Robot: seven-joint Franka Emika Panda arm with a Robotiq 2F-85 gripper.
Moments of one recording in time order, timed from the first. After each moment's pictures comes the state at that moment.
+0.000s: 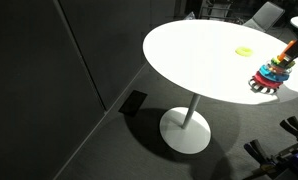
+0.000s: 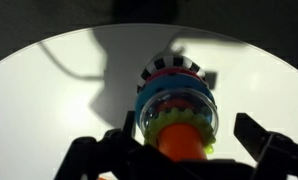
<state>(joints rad) -0.09 -0.19 -0.10 -2.73 -0.07 2.63 0.00</state>
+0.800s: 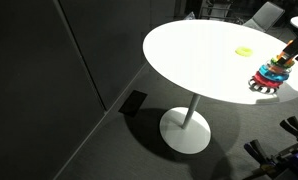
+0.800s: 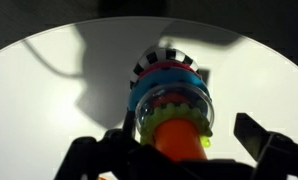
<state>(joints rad) -0.08 -0.18 -0.12 -2.72 0.05 2.65 -0.08</state>
